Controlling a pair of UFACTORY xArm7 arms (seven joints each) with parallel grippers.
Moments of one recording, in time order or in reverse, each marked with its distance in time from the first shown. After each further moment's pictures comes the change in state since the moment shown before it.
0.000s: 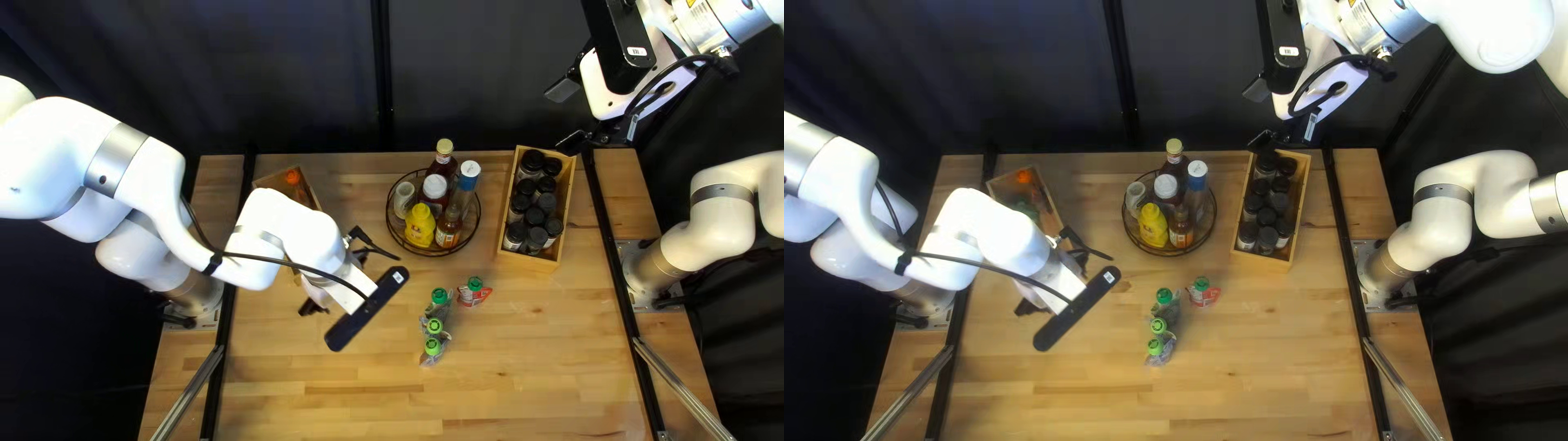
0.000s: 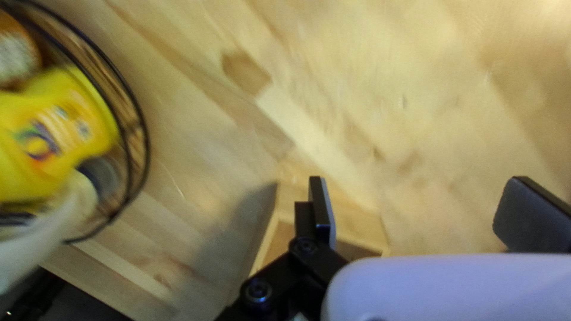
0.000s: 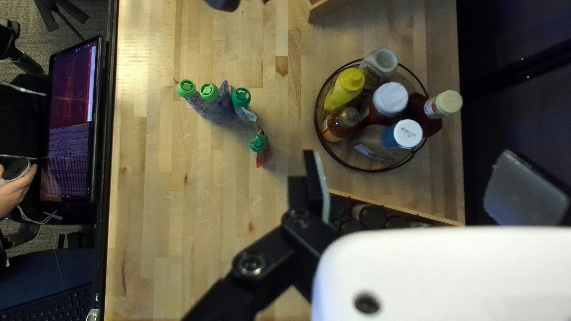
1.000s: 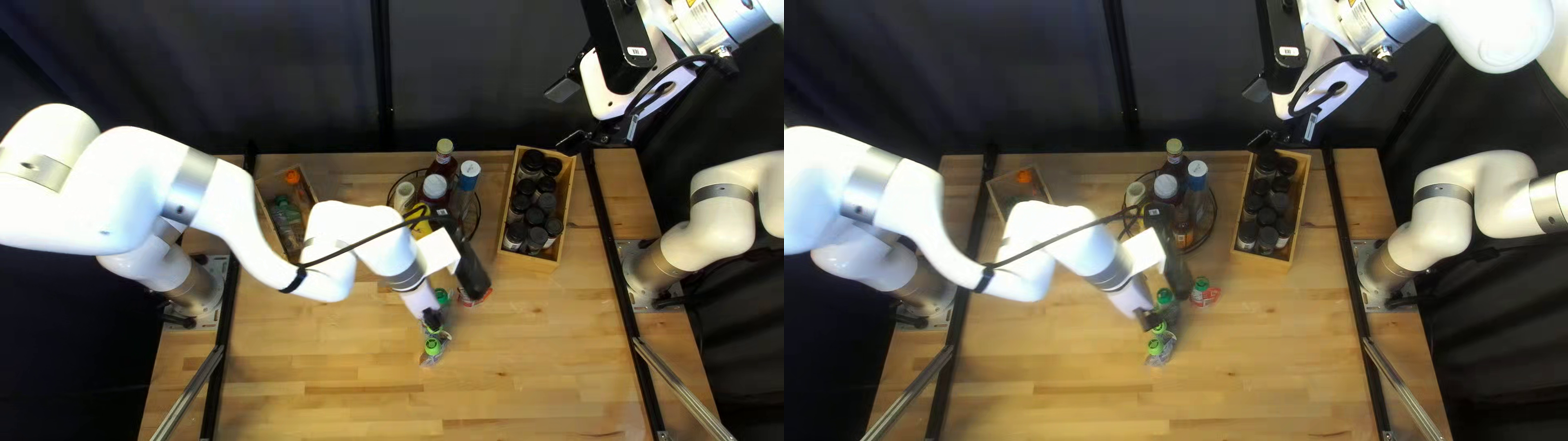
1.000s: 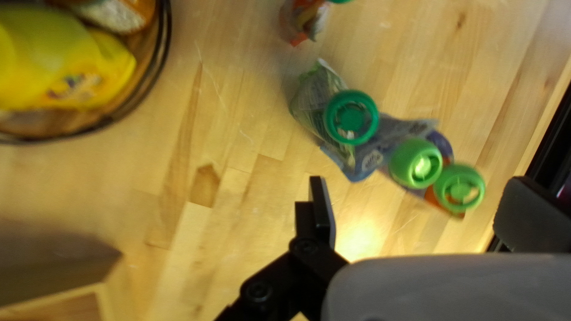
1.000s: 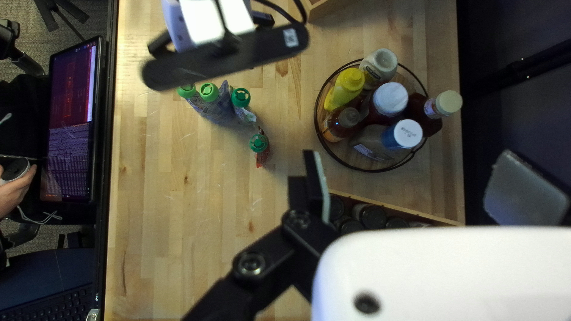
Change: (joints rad) left arm 0.065 0.345 0.032 0.264 -0.266 -0.206 -0.958; right arm 0.000 0.000 0.000 0.000 0.000 0.000 0.000
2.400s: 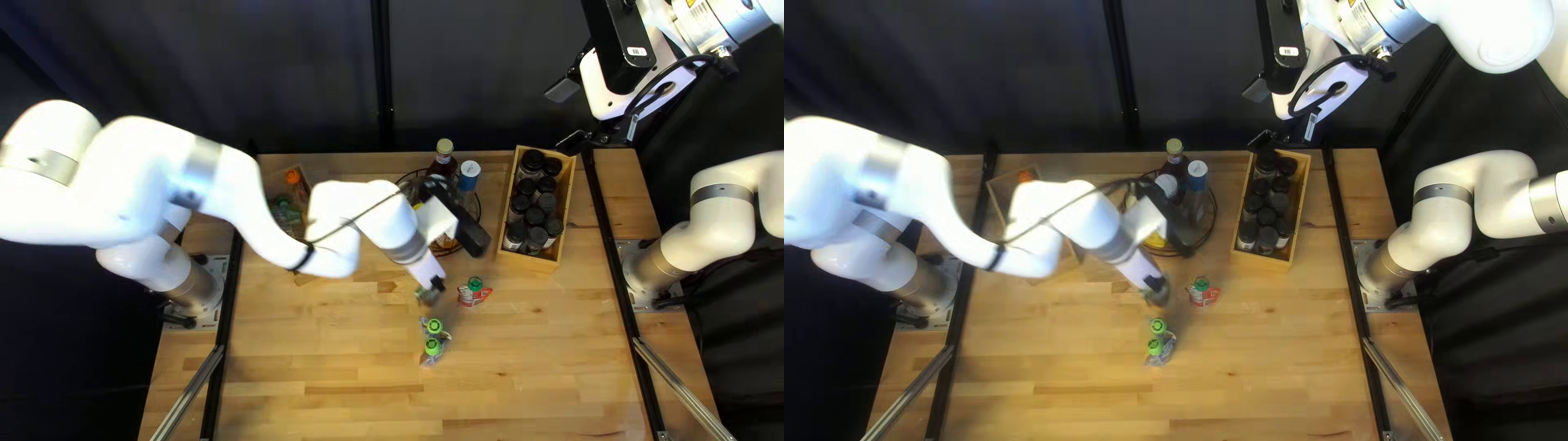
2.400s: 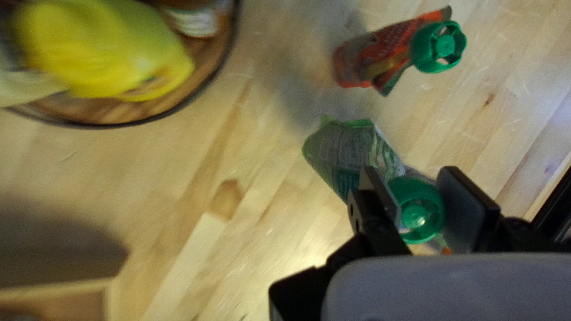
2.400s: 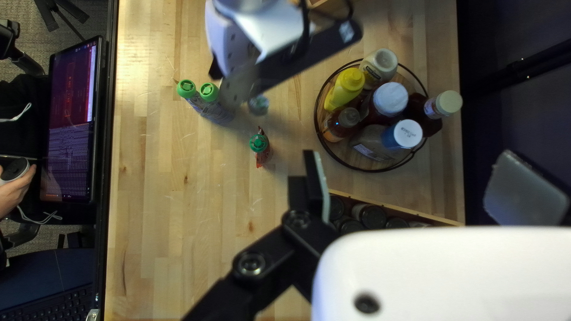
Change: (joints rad) left arm 0.088 -0.331 0.000 -0.164 0.352 0.162 -0.228; right arm 0.000 0.000 0.000 0.000 0.000 0.000 0.000
